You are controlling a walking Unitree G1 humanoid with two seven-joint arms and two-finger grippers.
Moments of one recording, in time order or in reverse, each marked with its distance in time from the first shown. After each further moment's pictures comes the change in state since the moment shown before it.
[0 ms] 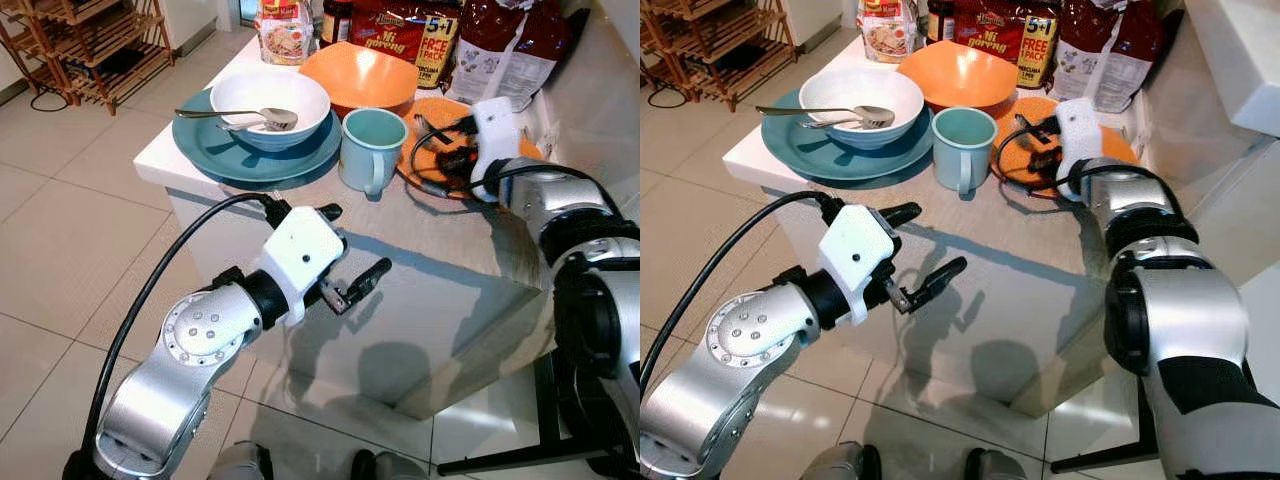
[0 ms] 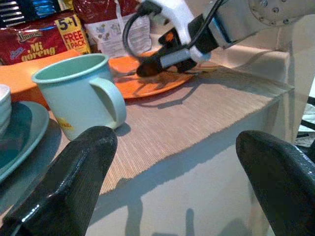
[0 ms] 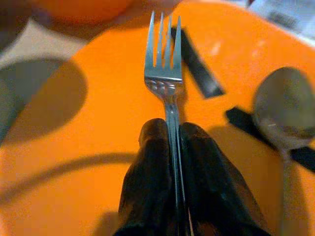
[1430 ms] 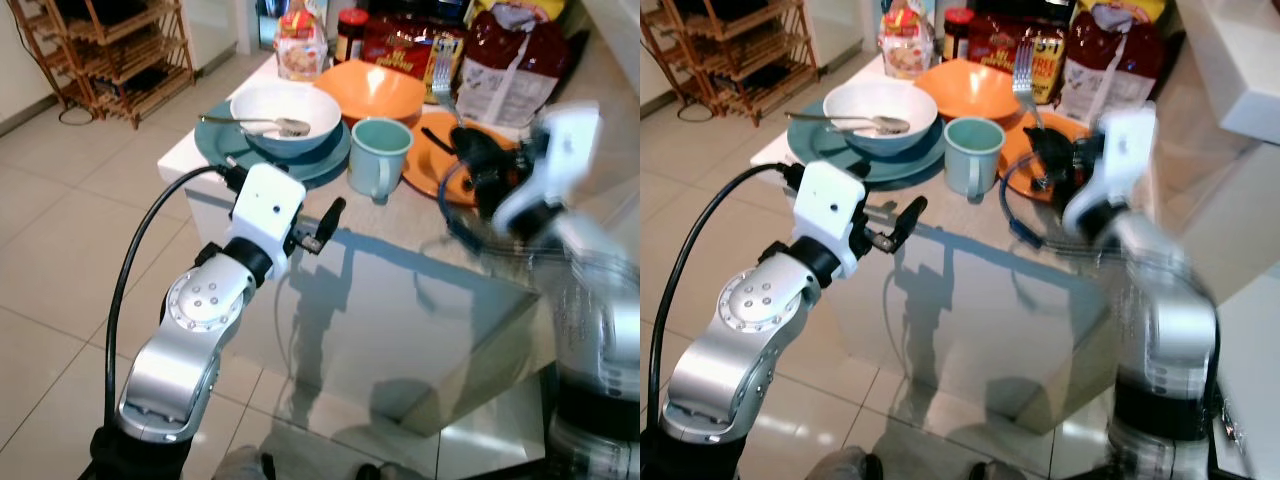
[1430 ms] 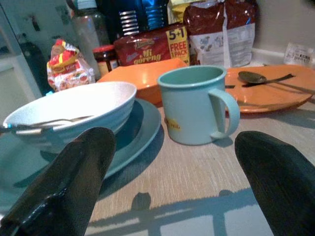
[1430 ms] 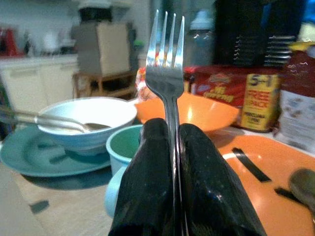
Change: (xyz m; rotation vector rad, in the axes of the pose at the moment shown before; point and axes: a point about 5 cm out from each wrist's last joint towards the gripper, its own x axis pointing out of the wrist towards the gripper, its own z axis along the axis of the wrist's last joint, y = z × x) left arm 0.009 0.038 -0.012 -0.042 0.004 0.358; right arm -0.113 0.065 -0.009 0.117 -0.543 0.080
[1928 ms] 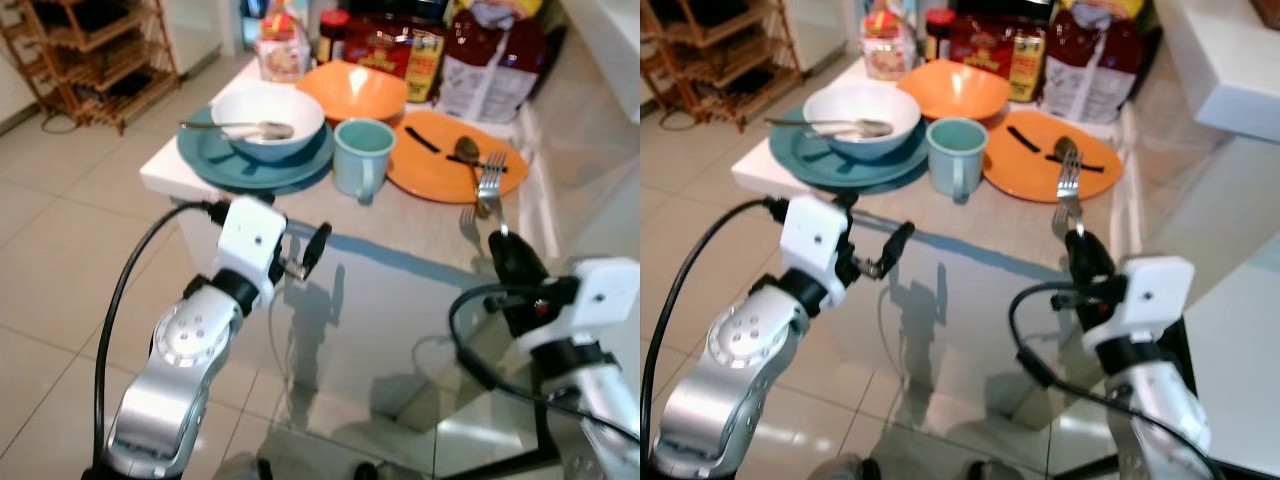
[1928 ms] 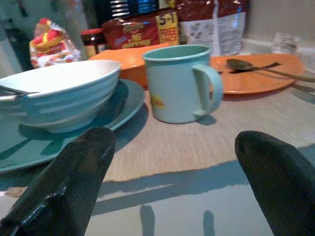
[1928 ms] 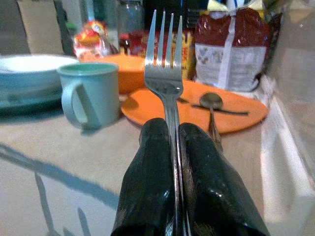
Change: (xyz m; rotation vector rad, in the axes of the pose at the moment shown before) left arm -0.023 -0.003 -0.026 -0.044 0.024 0.005; right arm -0.102 0.018 -0.048 -0.123 0.111 -0.223
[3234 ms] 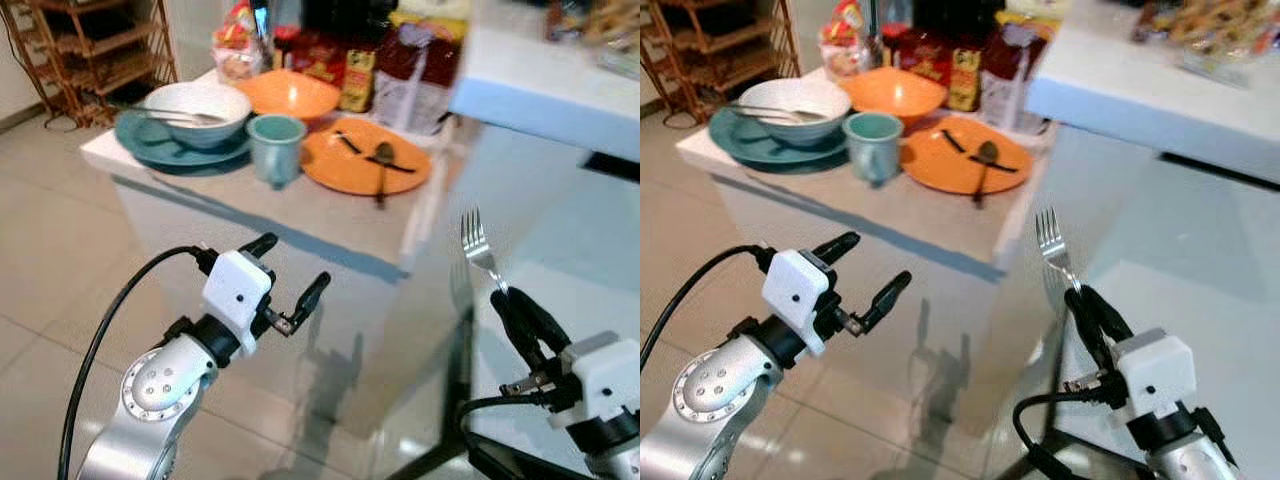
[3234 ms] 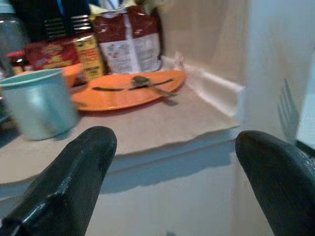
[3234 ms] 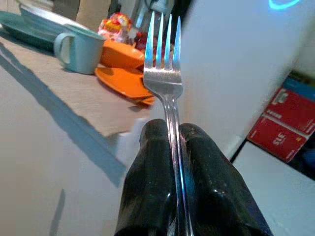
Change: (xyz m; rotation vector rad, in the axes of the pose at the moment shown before) left arm -0.035 -0.008 -0.017 -0.006 -0.007 -0.147; right arm -0.045 -0.014 -0.008 -0.297 -0.053 0.211
